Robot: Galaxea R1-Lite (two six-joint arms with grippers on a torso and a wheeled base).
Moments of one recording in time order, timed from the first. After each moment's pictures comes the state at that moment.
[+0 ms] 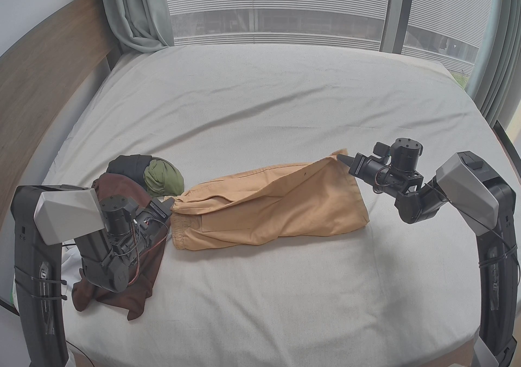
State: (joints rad) left arm -0.14 2.44 -0.74 -1.55 -0.13 -0.87; right arm 0.17 2.52 -1.46 -0.97 0.43 0.52
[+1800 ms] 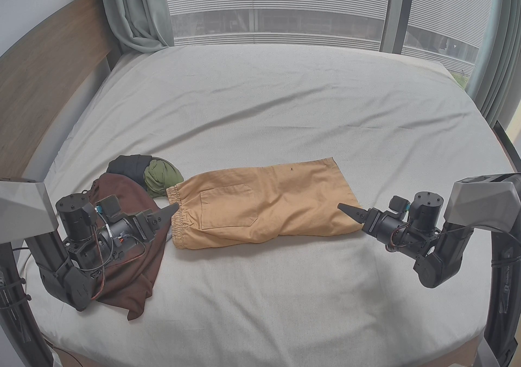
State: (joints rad) left arm -0.11 2.10 -0.38 -1.54 -0.38 -0.44; right arm 0.23 2.37 -0.66 -1.51 0.36 0.64
